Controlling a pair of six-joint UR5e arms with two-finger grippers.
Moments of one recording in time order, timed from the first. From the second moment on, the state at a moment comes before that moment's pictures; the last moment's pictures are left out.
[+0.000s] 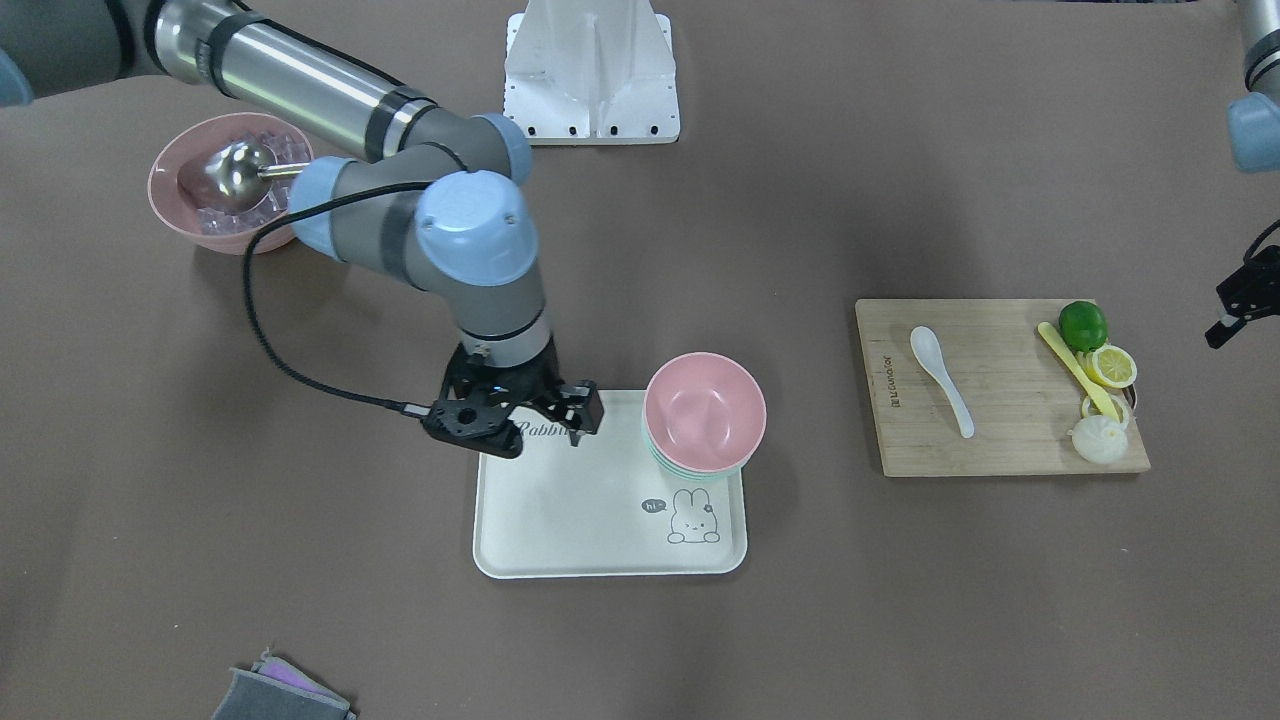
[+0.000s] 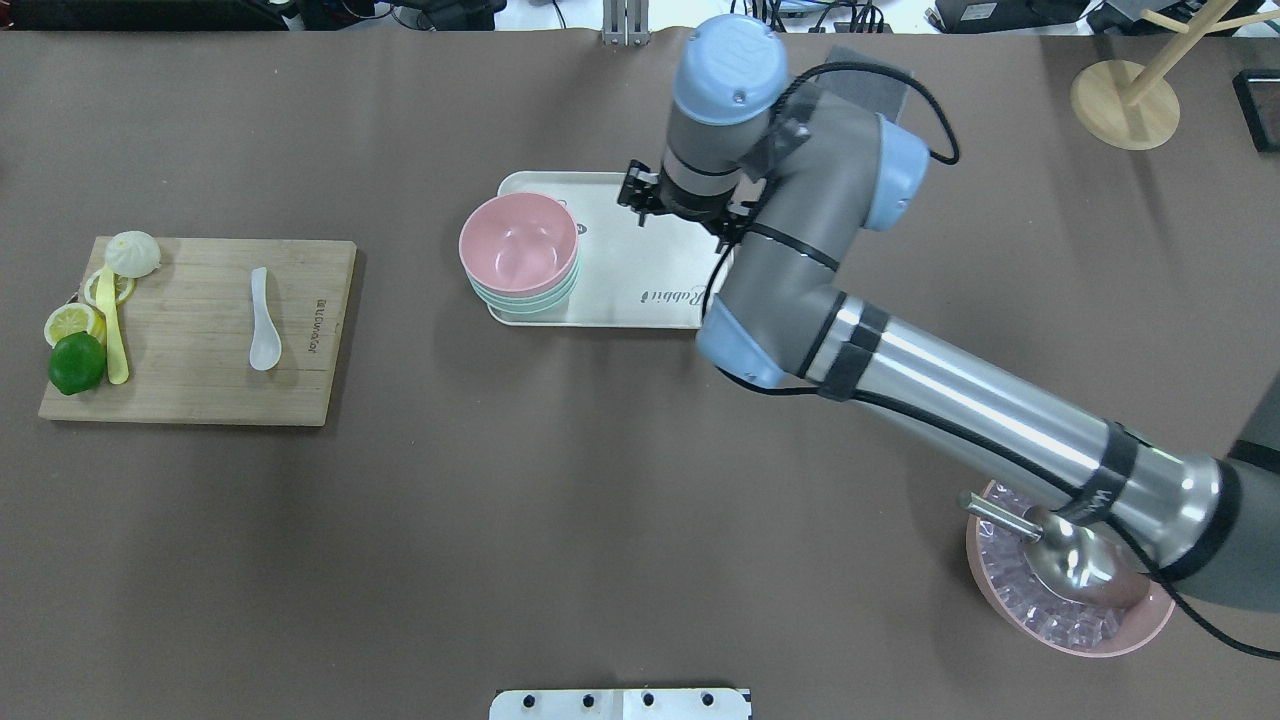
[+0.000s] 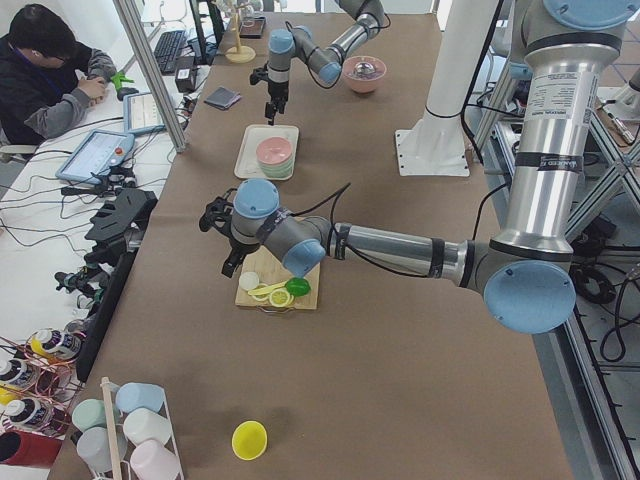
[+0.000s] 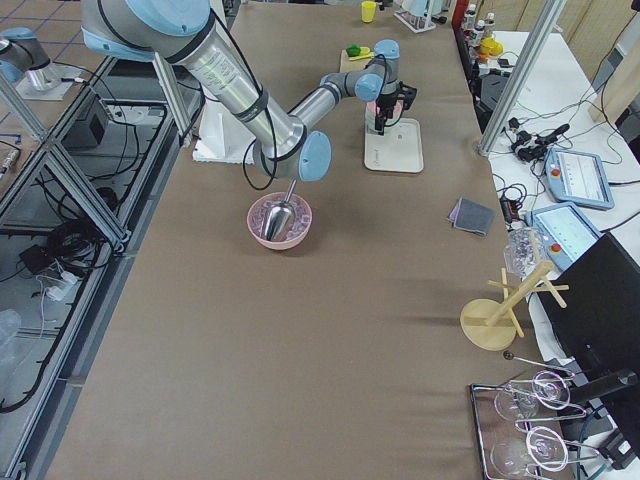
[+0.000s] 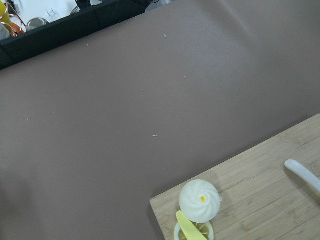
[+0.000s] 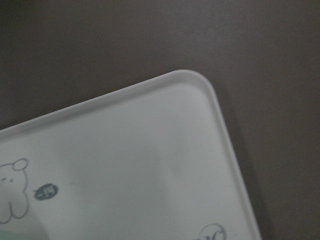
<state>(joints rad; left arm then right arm) -1.35 -1.66 -1.61 -2.18 -2.35 -0.35 0.73 -0.74 1.35 -1.41 1.94 1.36</state>
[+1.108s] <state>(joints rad) -0.87 -1.67 -1.65 -2.28 -1.87 -1.09 1.27 -1.24 1.51 -1.40 2.31 0.46</state>
